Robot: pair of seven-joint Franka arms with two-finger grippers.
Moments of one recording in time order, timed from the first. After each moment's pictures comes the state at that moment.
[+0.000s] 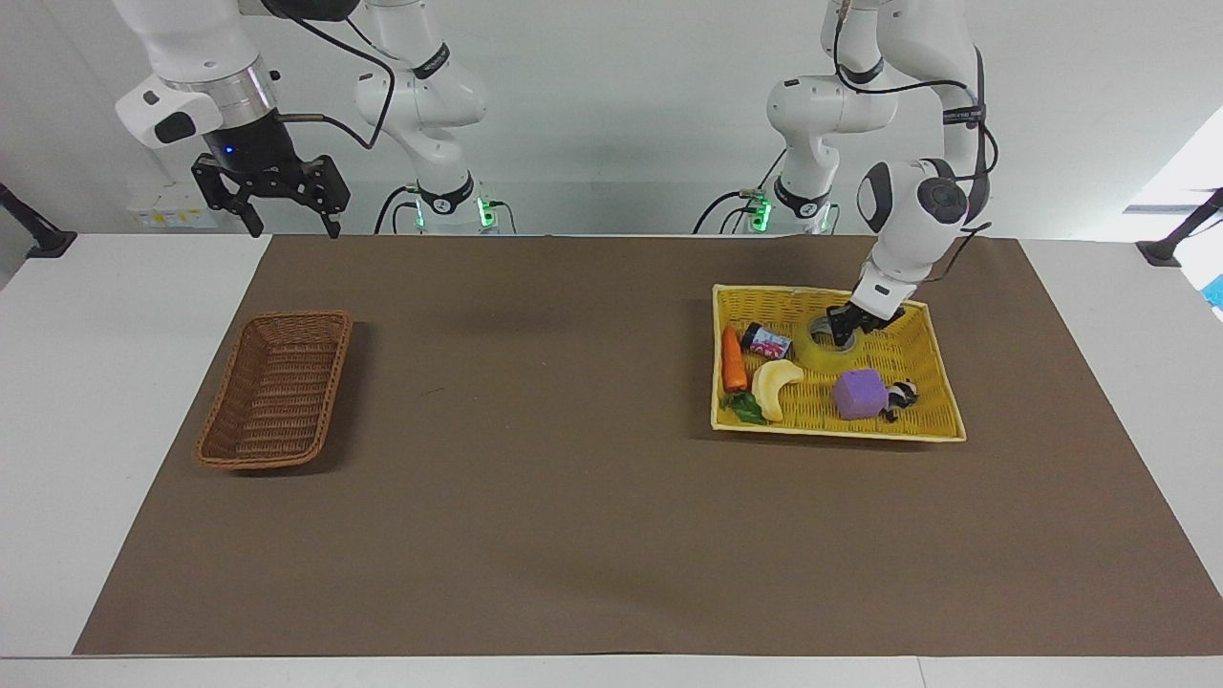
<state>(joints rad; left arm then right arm) -0.02 -0.12 -0.07 -2.52 -0.06 2.35 -0.11 0.05 -0.06 -0.07 -1.57 -0.03 1.54 -0.01</state>
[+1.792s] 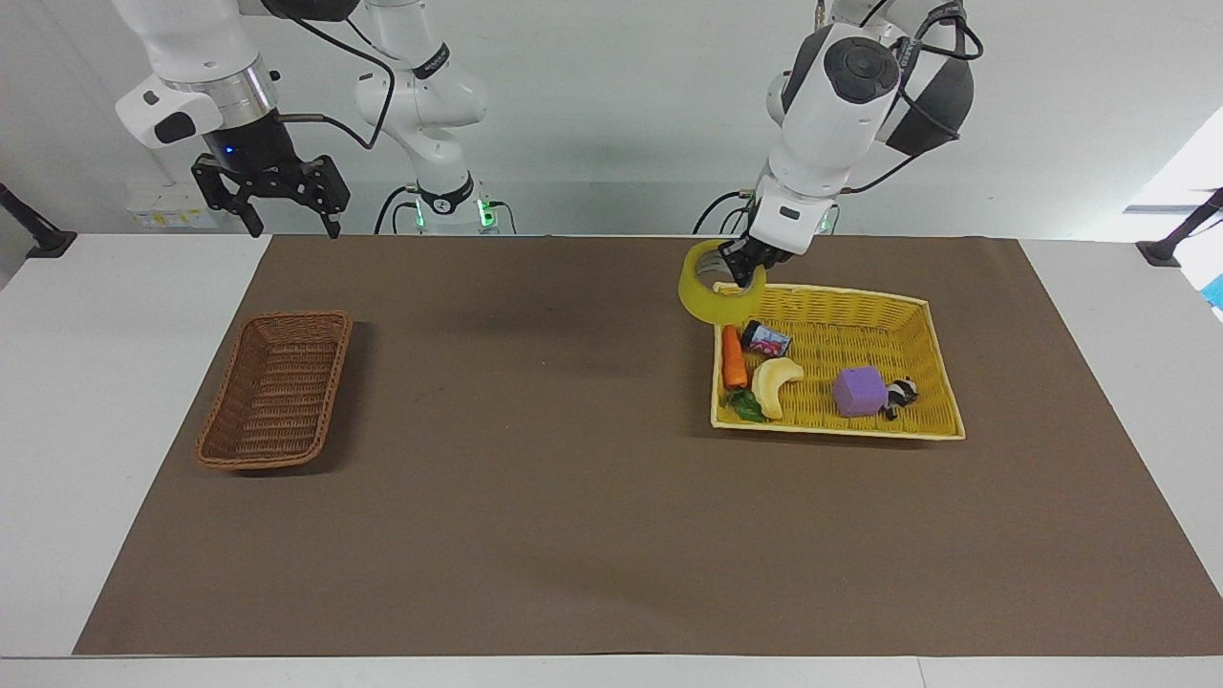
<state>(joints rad) -0.42 0.08 -0.08 -1.61 -0.17 1.64 -0.86 0.05 -0.06 -0.07 -1.57 -0.03 1.54 -0.01</state>
